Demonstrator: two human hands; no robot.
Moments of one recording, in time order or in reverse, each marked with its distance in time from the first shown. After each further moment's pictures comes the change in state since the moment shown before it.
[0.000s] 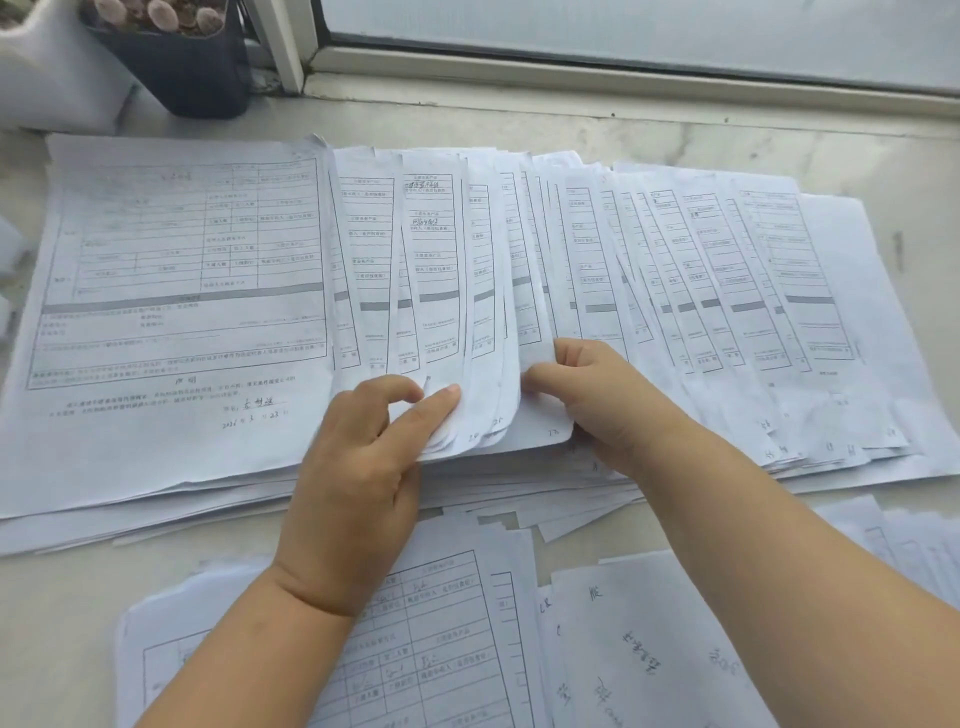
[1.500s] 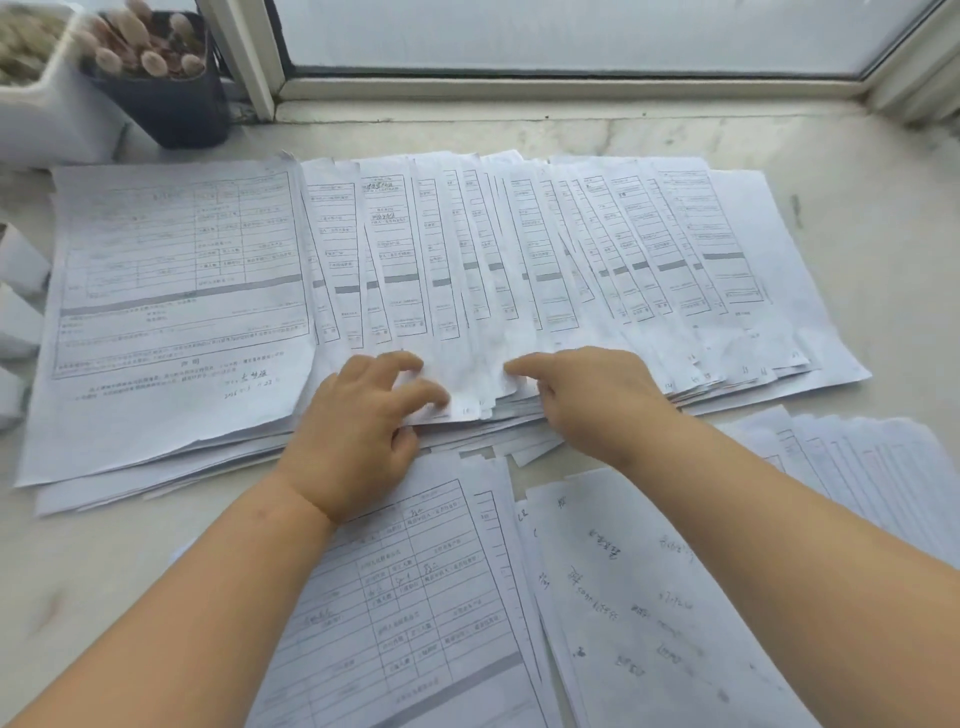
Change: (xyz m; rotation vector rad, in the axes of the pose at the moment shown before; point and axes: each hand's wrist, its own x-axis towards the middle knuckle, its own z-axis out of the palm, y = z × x) left_hand 0.008 0.003 -0.023 0.123 -0.421 0.042; right_hand -0.065 0.009 -0.005 -1.247 0.211 -0.187
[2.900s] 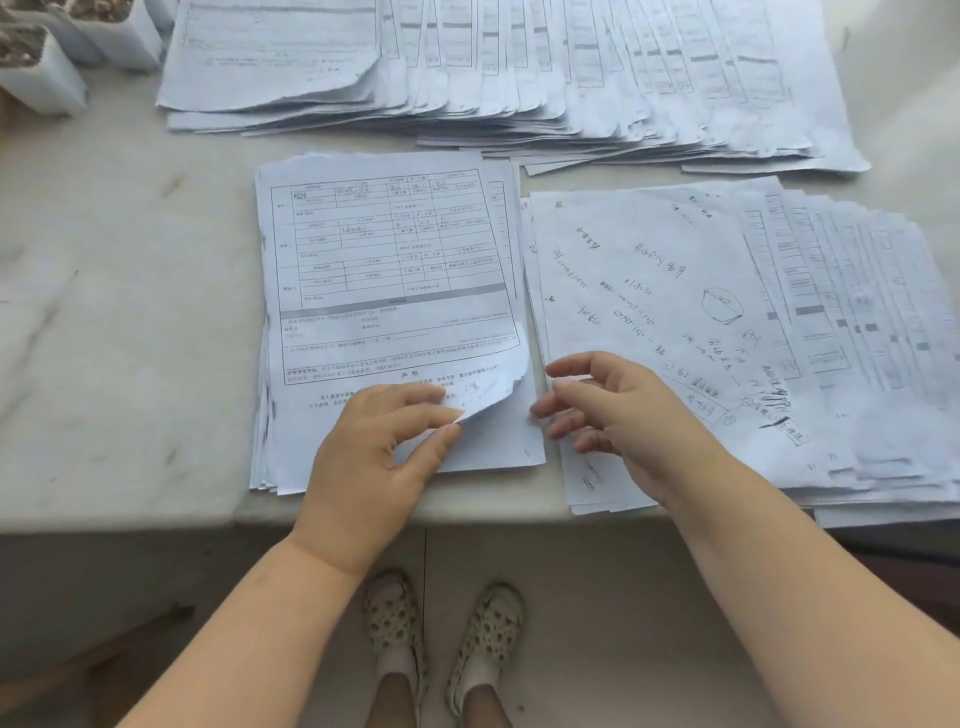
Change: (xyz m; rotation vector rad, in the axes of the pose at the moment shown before) left_hand -0.292 0.158 0.078 -0.470 0.283 -0.375; right_hand -0.264 -0.011 0.131 1.326 -0.194 0.241
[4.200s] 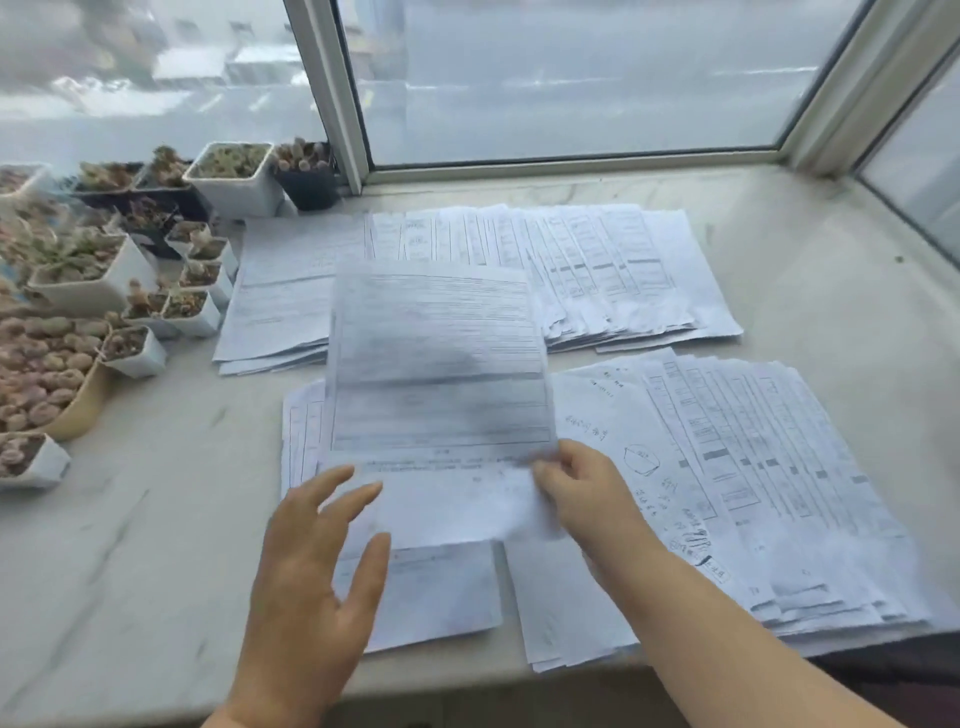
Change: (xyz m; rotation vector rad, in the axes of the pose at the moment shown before) left_hand 0.027 0.089 -0.063 0.235 0.235 0.276; right_hand -0.009 -0.067 -0.021 0.022 0.210 -0.236
